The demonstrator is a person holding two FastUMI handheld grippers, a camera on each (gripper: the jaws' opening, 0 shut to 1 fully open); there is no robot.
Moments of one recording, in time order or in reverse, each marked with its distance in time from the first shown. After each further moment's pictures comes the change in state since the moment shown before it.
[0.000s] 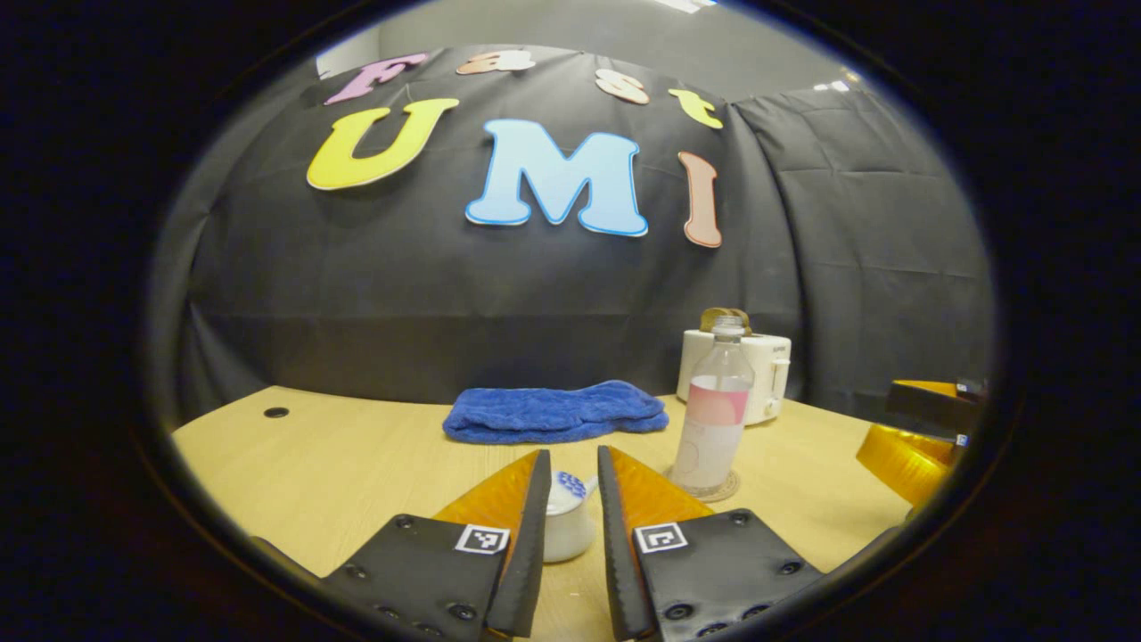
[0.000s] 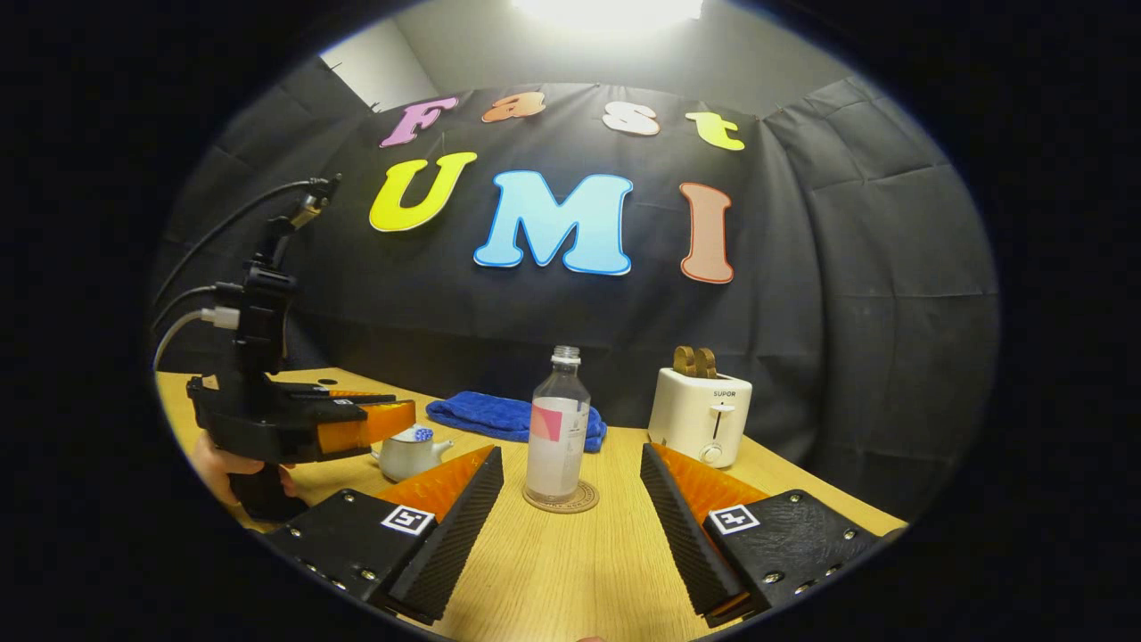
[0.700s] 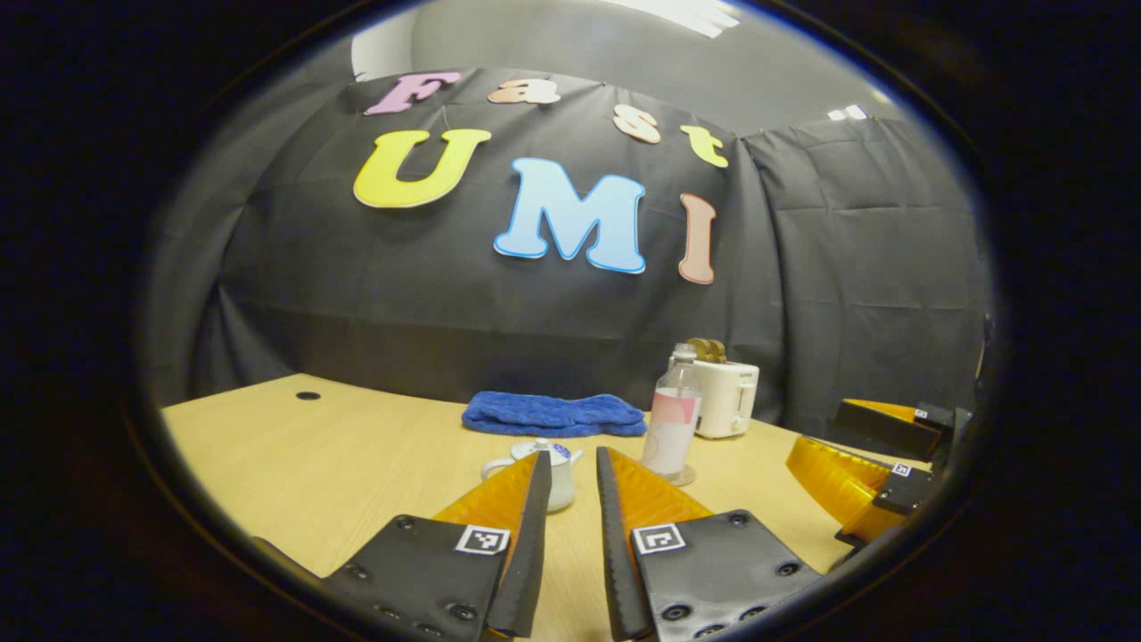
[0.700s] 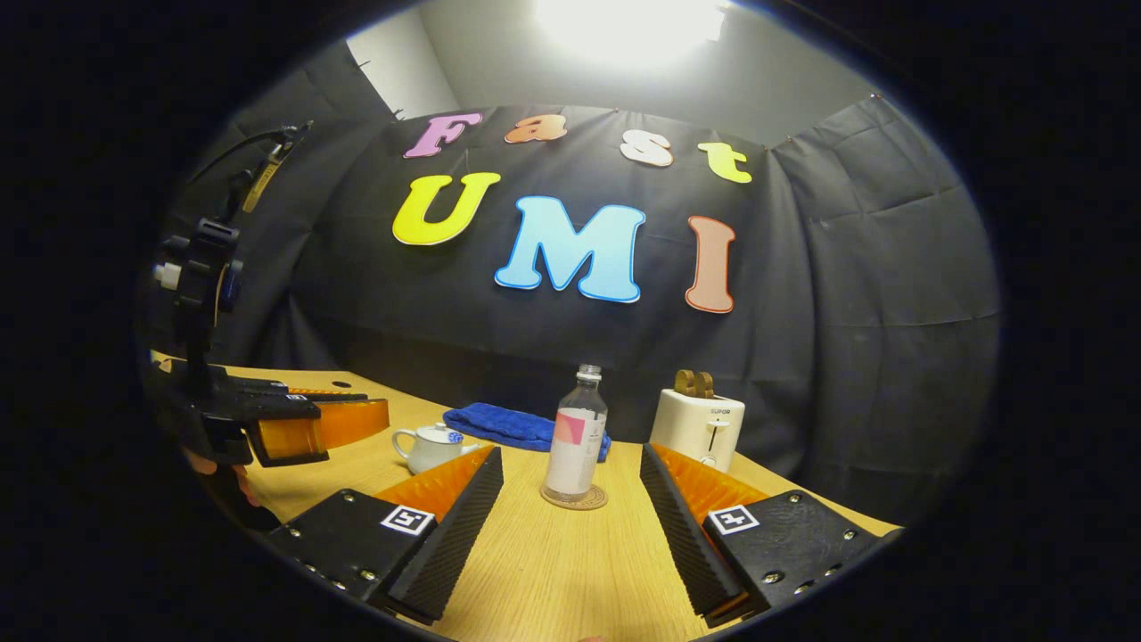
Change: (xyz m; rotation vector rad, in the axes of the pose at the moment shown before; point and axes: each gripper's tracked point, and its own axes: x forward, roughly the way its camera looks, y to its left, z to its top) left arm -0.096 -0.007 0.001 -0.100 -0.083 0.018; right arm -0.051 0.031 0.011 -0.057 -0.055 0.010
